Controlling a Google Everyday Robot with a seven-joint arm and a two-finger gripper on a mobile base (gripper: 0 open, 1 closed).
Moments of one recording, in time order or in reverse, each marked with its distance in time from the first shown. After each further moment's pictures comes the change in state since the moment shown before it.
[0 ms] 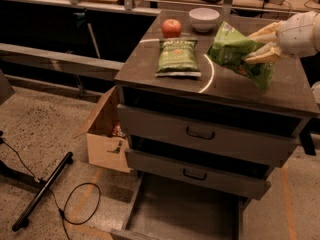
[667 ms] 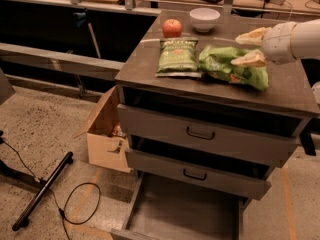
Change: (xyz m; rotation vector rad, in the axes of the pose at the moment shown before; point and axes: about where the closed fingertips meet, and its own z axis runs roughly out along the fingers) arm 0.021 -0.001 0.037 0.055 0.078 0.006
